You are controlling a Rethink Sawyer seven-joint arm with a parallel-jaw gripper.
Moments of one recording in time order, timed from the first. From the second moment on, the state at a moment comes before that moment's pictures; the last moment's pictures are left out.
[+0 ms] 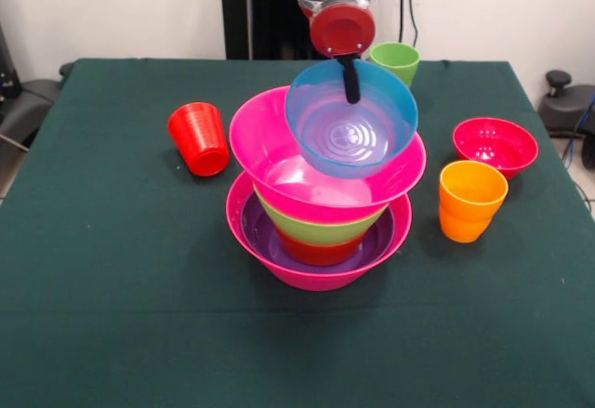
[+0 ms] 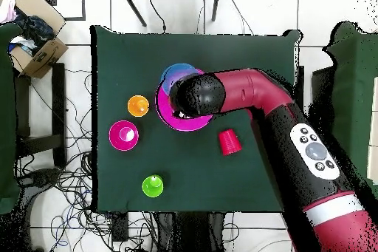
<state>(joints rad) -0.71 -0.71 0.76 1.64 -0.46 0.93 0.40</state>
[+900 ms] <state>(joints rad) -0.71 -0.71 0.80 1.61 -0.51 0.98 0.40</state>
